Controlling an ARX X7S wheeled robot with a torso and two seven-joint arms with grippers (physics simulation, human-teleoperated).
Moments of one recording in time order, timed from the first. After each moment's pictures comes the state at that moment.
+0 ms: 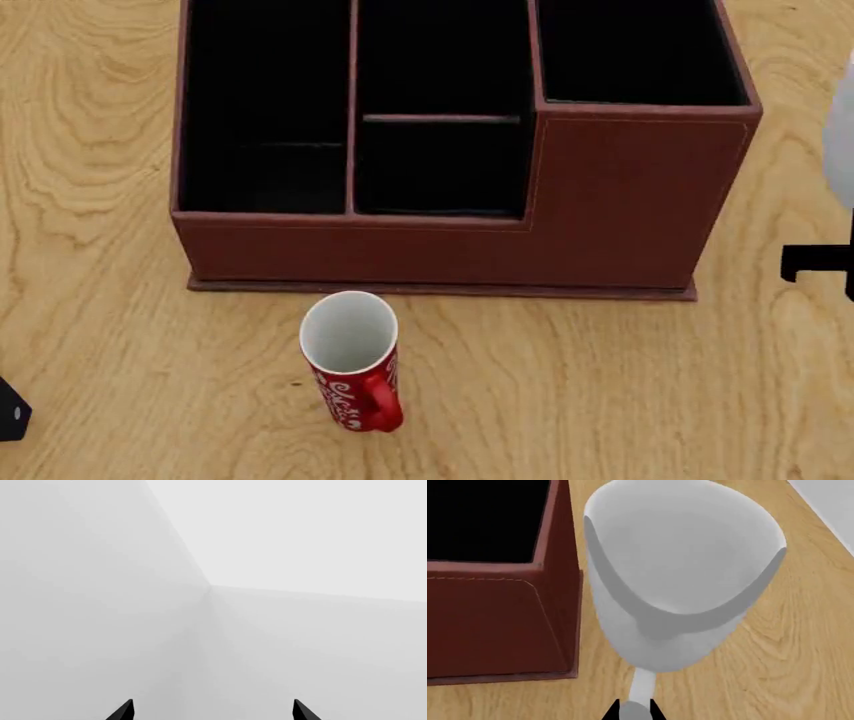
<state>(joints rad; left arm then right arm) -0.31 -0.86 -0.69 0.96 -1.06 -0.33 -0.89 1.21 0.95 -0.52 0.18 1.18 1.11 0.34</state>
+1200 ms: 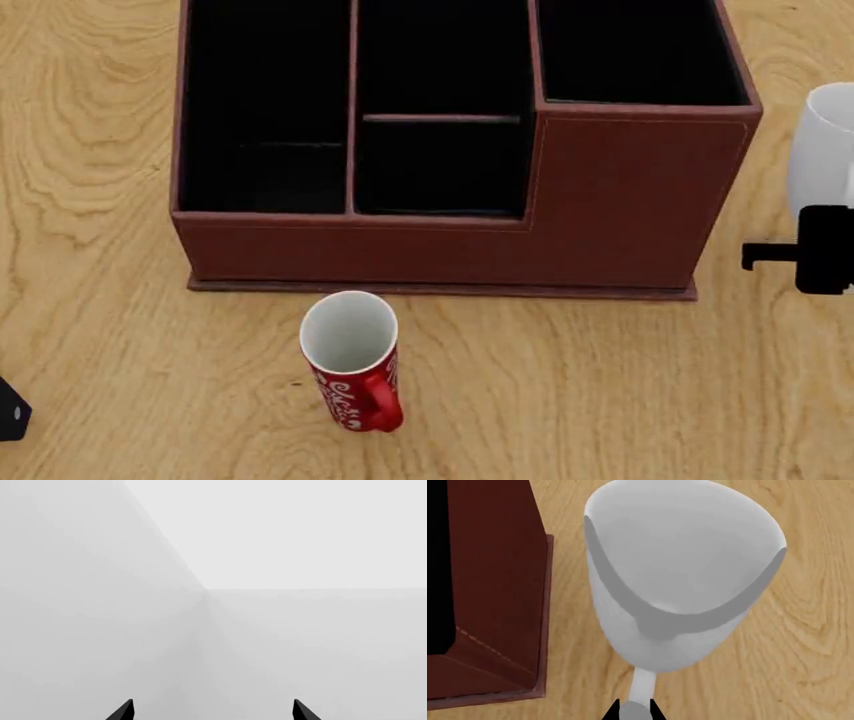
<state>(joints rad) -0.31 -0.96 -0.68 0.98 -1.07 -0.36 -0.94 1.48 0.49 -0.72 1.28 0.54 0.67 -0.20</state>
